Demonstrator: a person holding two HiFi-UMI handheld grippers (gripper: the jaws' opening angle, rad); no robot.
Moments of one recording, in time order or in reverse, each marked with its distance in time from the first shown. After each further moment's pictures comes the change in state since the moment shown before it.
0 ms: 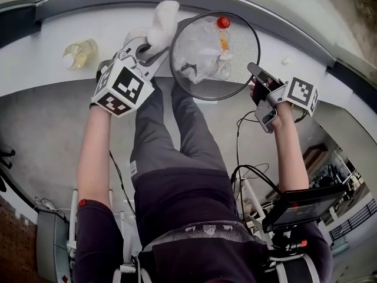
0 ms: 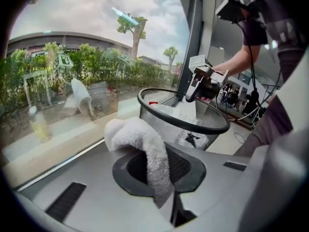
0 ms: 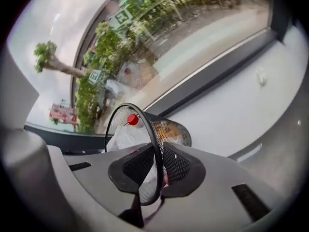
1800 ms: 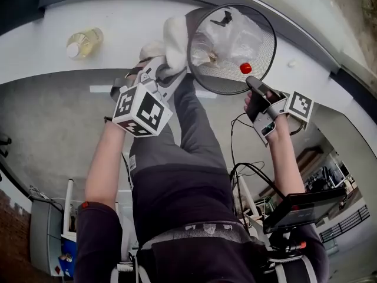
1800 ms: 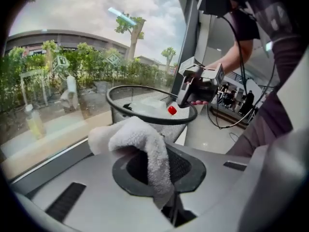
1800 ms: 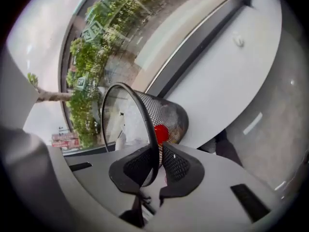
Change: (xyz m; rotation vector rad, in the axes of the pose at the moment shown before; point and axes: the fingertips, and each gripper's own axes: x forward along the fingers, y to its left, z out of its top) left arm -0.003 -0.063 0.002 0.006 -0.005 -0.045; right arm -0.001 -0.008 -0.047 0.299 0.053 0.011
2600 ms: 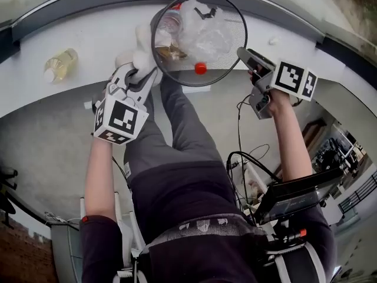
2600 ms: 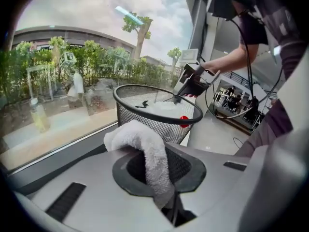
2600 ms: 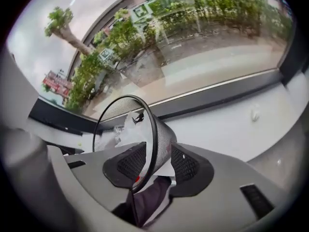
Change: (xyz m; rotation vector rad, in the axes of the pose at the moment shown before) left arm 0.001 0.001 -0.004 -0.066 -0.004 0.032; right arm -0.026 0.021 0.061 -0.568 -0.102 -0.147
